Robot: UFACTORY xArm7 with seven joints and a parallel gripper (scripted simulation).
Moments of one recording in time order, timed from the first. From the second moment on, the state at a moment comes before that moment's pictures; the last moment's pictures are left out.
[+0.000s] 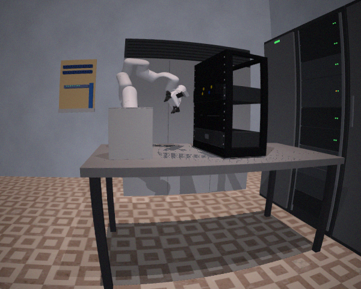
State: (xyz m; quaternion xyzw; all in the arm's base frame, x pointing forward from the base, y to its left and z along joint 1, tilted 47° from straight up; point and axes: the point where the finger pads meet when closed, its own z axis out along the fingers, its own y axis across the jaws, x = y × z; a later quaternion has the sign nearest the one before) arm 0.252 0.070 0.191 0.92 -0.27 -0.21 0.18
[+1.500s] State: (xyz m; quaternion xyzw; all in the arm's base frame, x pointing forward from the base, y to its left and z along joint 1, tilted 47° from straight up) arm 0.248 0.068 0.187 0.91 -0.30 -0.22 0.17
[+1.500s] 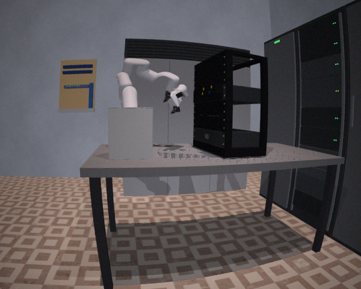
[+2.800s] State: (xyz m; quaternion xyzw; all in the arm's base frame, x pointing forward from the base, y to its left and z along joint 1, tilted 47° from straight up) arm 0.218 0.057 0.158 0.79 -0.49 -0.34 0.12
